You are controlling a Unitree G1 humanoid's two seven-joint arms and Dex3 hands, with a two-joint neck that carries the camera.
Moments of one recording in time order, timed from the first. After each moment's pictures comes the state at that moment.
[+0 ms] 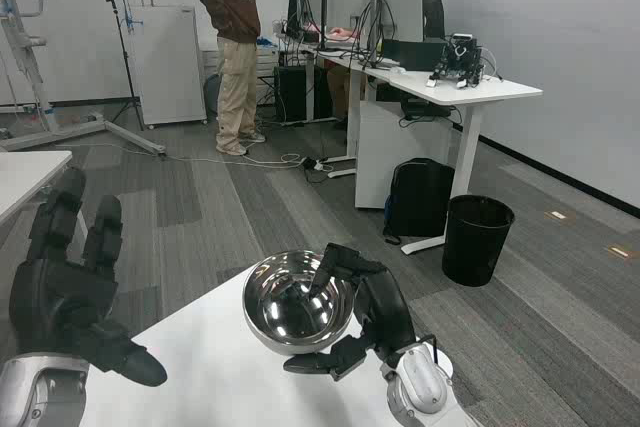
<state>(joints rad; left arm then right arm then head) -0.56 0.20 -0.25 0.44 -0.79 -0.62 -0.12 -0.28 -0.36 0.24 0.30 0.29 -0.64 -0.21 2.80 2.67</state>
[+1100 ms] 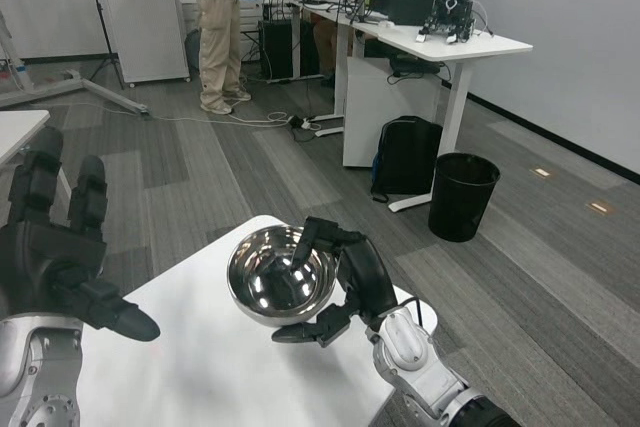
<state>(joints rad) -0.56 0.19 -0.25 0.43 -0.82 -0.63 -0.12 -0.26 -0.36 0.26 0.35 0.22 -0.64 -0.20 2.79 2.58</state>
